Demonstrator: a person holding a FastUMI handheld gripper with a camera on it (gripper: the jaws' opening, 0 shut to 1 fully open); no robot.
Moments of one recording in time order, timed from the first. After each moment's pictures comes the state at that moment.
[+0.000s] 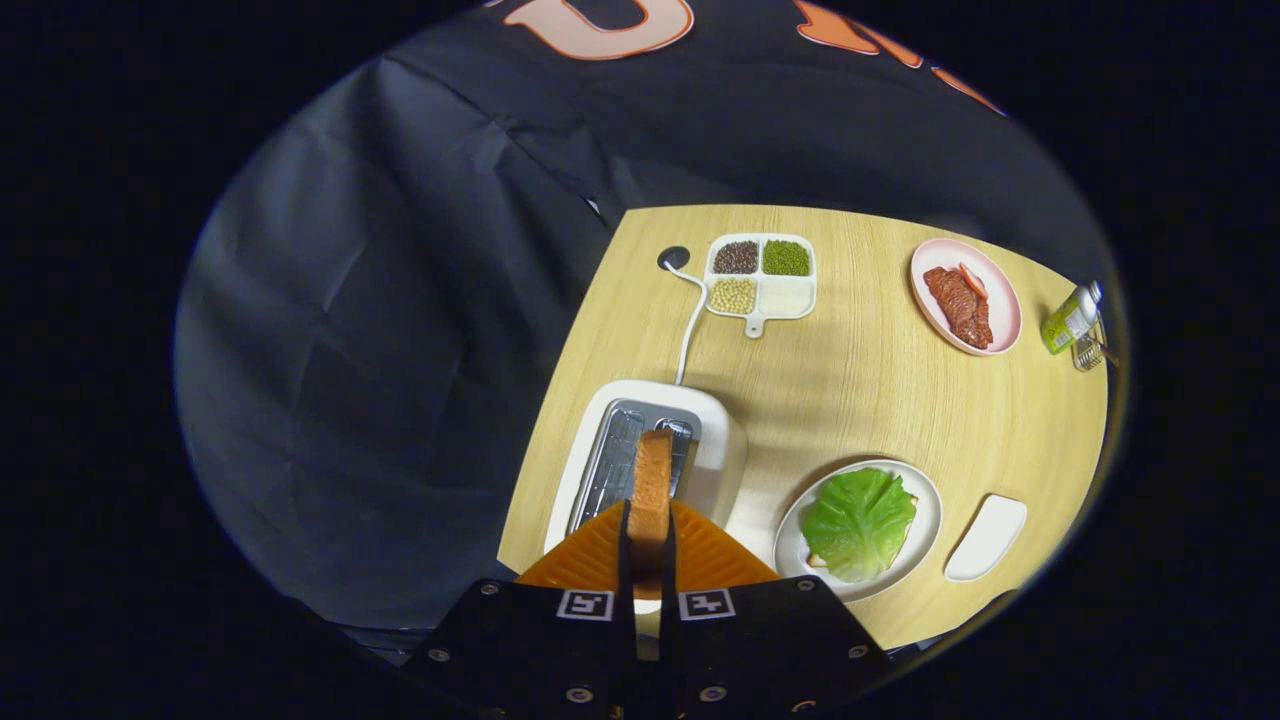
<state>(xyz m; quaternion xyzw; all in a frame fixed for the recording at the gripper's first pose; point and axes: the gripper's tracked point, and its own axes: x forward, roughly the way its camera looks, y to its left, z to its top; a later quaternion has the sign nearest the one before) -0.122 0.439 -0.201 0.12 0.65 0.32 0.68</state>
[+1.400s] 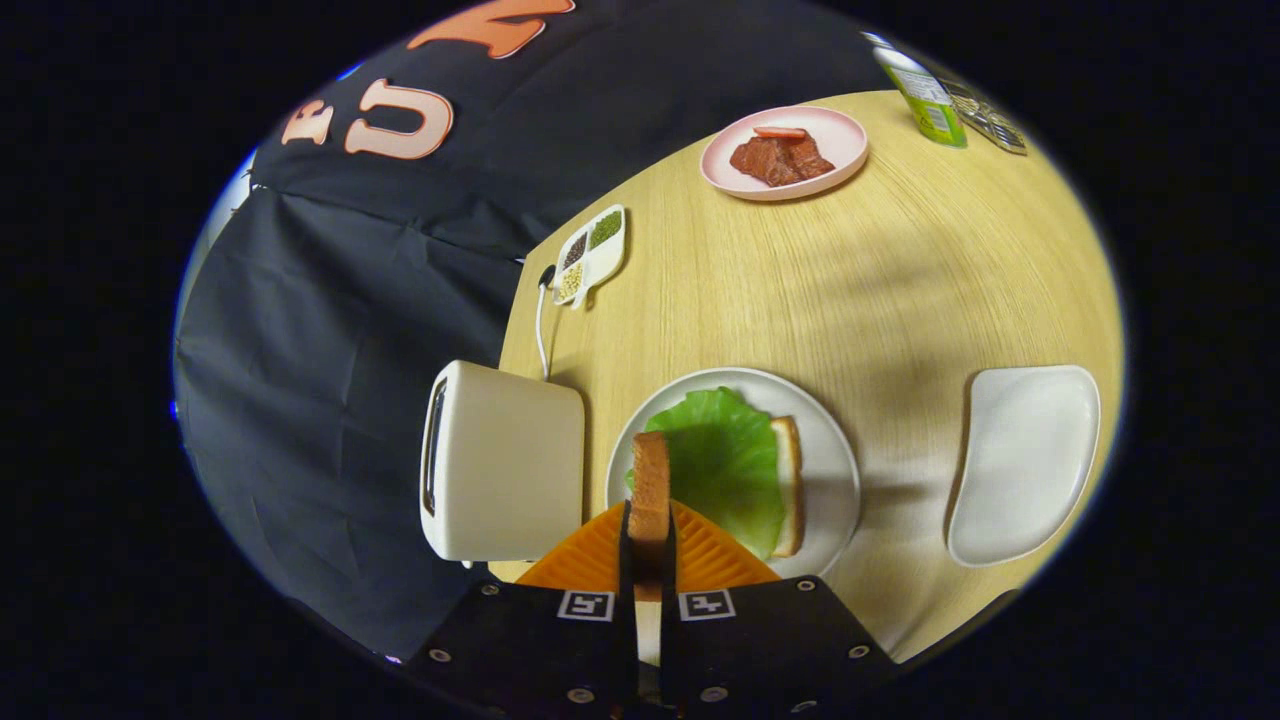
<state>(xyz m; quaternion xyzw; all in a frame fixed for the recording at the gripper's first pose) -0.172 0.272 -0.374 0.31 0.64 0.25 0.65</state>
